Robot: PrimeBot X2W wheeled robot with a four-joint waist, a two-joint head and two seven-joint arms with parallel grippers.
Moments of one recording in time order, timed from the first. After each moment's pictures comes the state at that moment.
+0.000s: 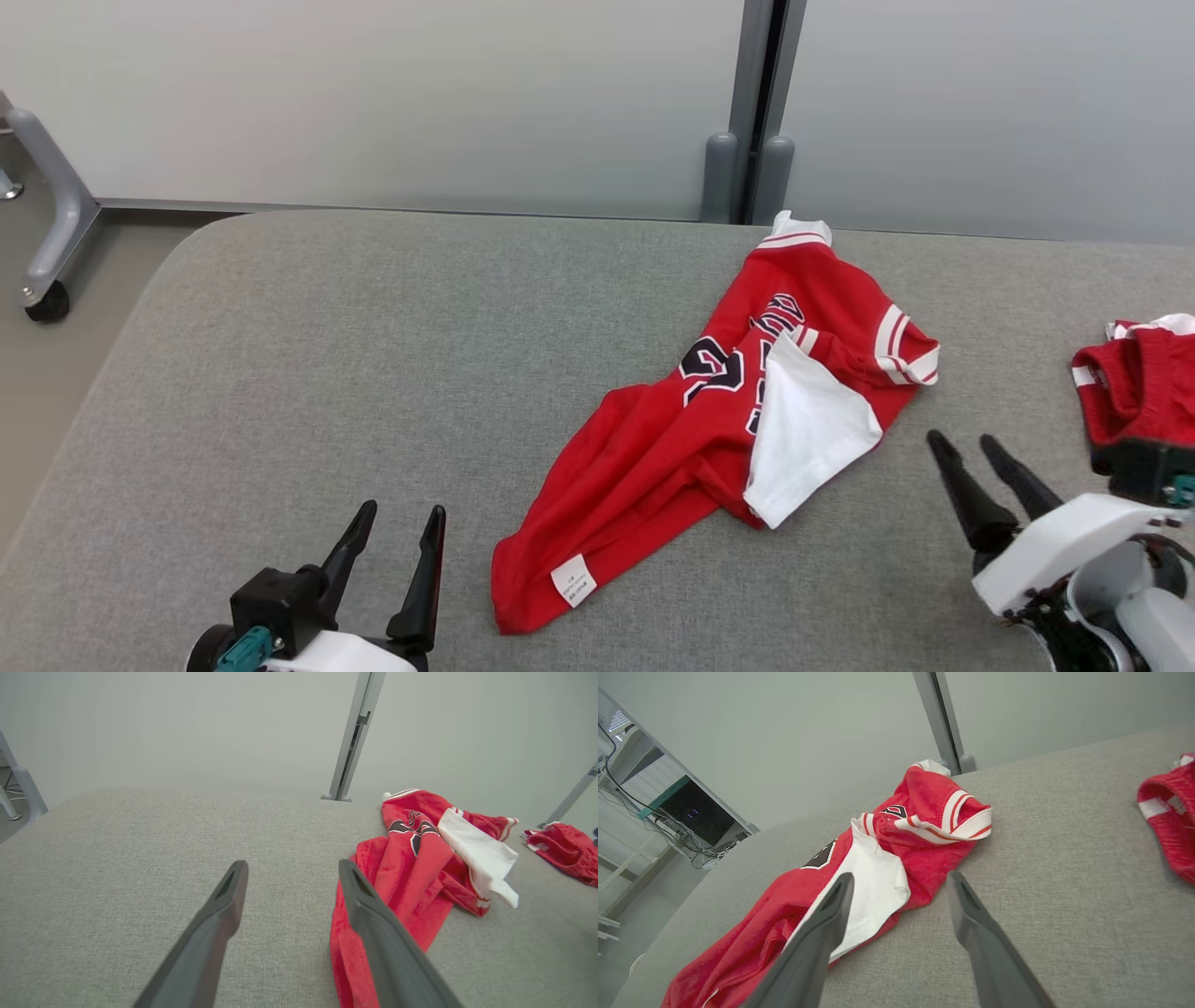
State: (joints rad) left arm -0.05 0.34 -0.55 0.15 -0.65 0.18 -0.26; right arm -0.23 -0.41 0.41 0.34 0.94 0.13 -0.06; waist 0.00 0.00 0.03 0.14
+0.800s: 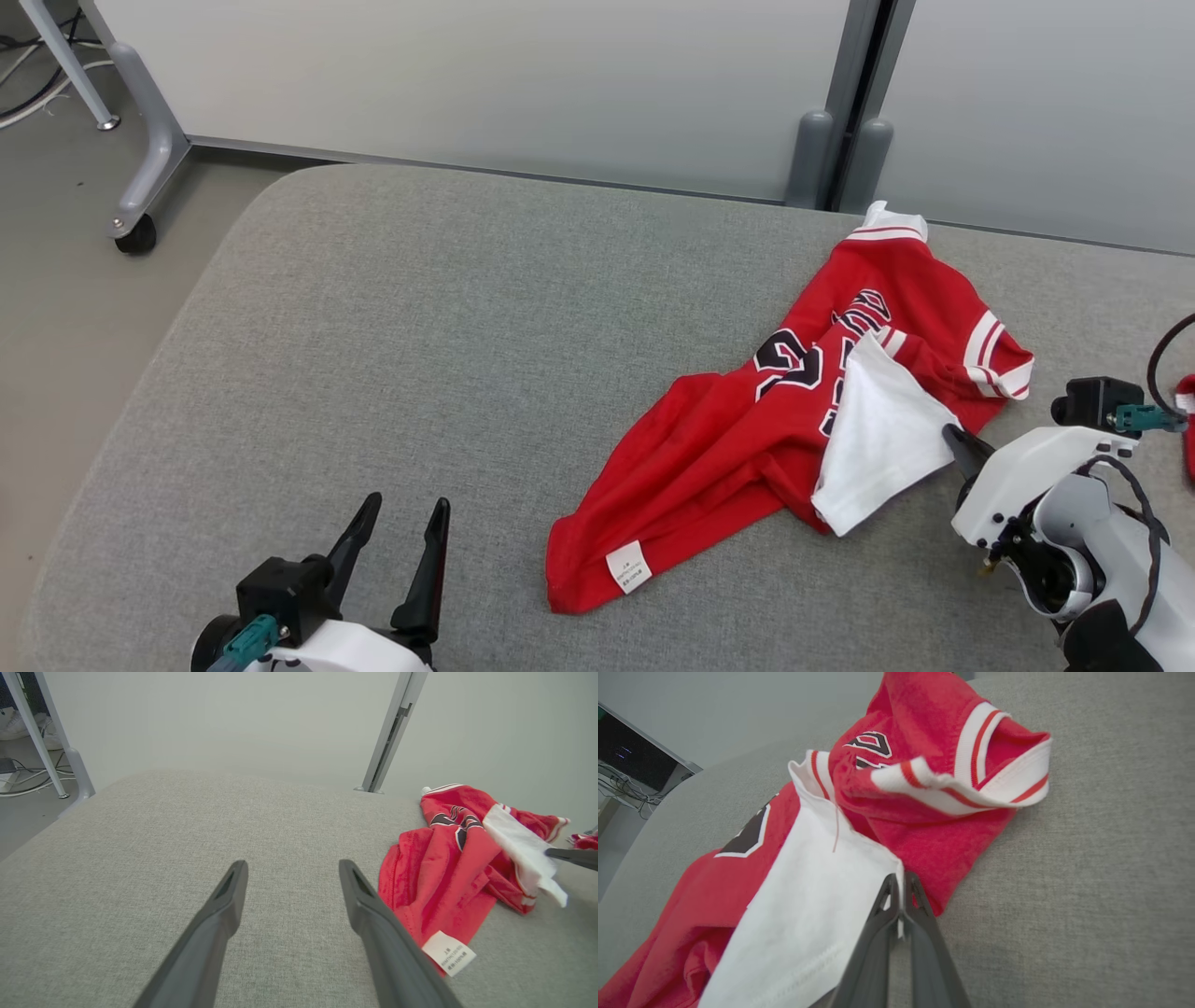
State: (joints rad) left arm -0.07 0.33 -0.56 0.17 -0.65 0.17 -0.25; right arm -0.51 -0.28 0.41 0.81 0.88 0.13 0.11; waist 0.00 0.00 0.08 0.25
